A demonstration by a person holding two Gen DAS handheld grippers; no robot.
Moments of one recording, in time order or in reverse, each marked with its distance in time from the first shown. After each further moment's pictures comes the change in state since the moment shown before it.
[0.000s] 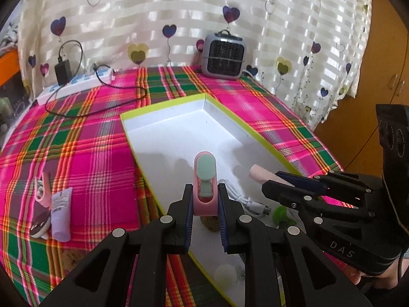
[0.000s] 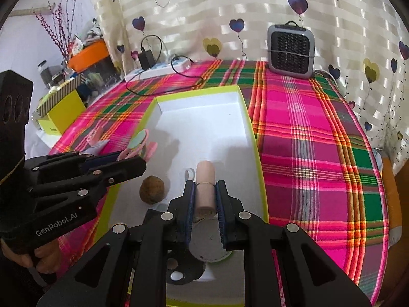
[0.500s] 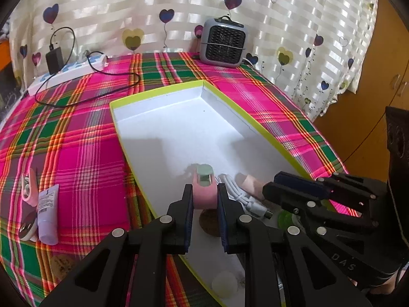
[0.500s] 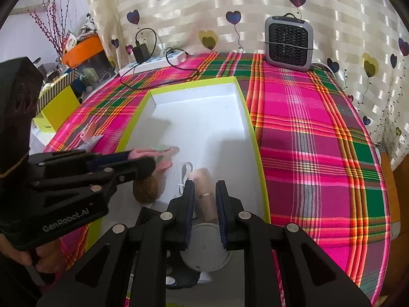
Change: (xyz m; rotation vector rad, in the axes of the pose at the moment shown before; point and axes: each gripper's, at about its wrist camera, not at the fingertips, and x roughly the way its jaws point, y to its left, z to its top) left arm 0.018 0.001 0.003 -0.014 0.066 -0.032; right arm 0.004 0.000 -0.001 0.011 0.026 -0.022
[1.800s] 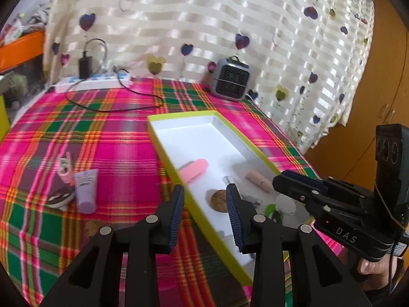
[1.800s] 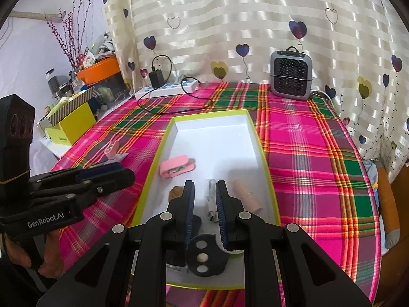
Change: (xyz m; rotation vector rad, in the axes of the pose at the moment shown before) left arm -0.074 0.030 -0.035 -0.094 -0.194 -0.023; right arm -0.042 0.031 -0.003 -0.025 -0.146 0.017
